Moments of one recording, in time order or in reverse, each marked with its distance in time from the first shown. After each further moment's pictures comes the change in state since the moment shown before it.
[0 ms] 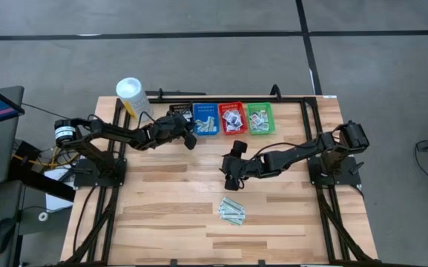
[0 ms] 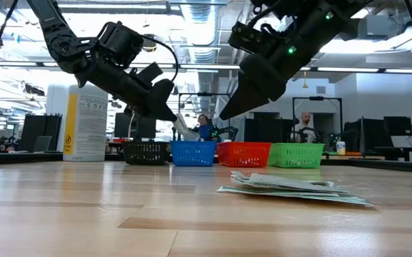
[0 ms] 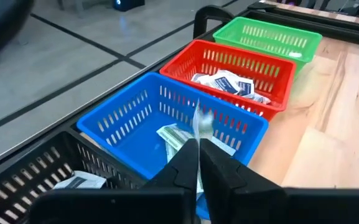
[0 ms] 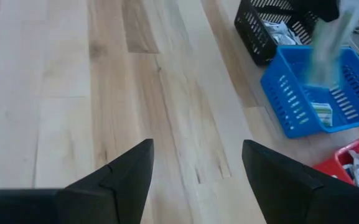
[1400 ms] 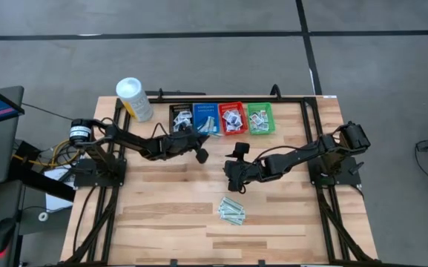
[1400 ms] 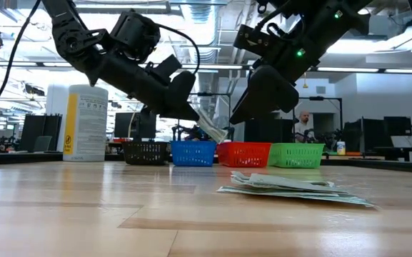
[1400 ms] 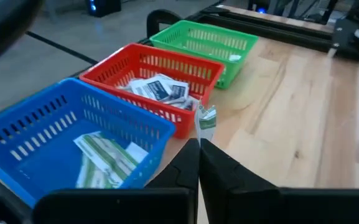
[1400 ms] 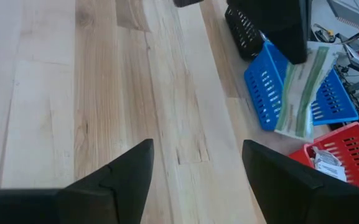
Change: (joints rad) left arm -0.223 0.156 0.111 0.056 -0.123 -0.076; right arm 0.042 -0.001 0.000 -0.070 0.107 -0.079
